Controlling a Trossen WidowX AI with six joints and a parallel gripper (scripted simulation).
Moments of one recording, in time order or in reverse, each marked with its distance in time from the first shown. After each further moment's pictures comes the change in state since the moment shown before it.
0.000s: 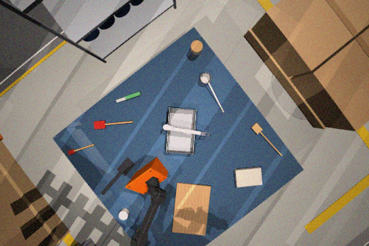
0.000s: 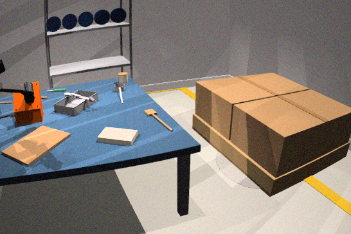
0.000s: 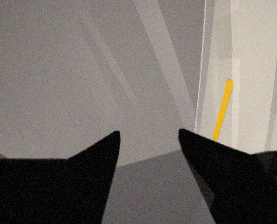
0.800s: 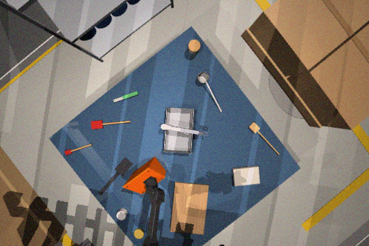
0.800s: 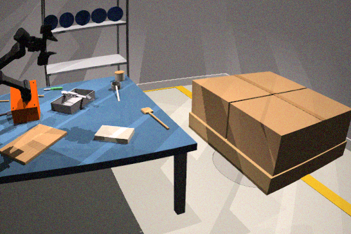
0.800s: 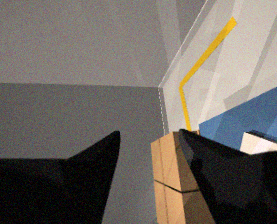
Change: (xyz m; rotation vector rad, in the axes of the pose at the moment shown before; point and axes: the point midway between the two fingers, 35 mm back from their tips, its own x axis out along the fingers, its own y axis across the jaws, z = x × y) arm 0.025 -0.084 -0.272 -0.364 0.468 -0.115
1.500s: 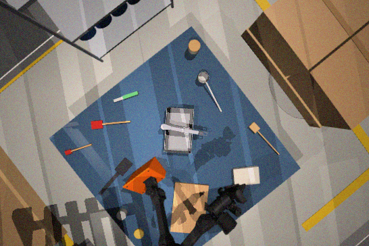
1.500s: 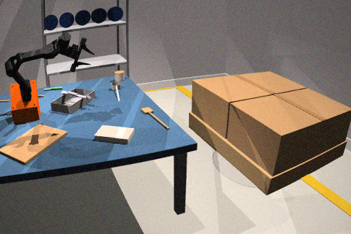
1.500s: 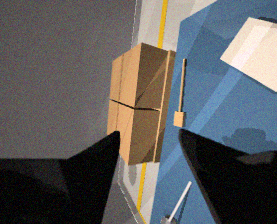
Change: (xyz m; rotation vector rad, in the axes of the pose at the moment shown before) arm 0.031 -0.091 -0.288 -0.279 0.529 -0.186
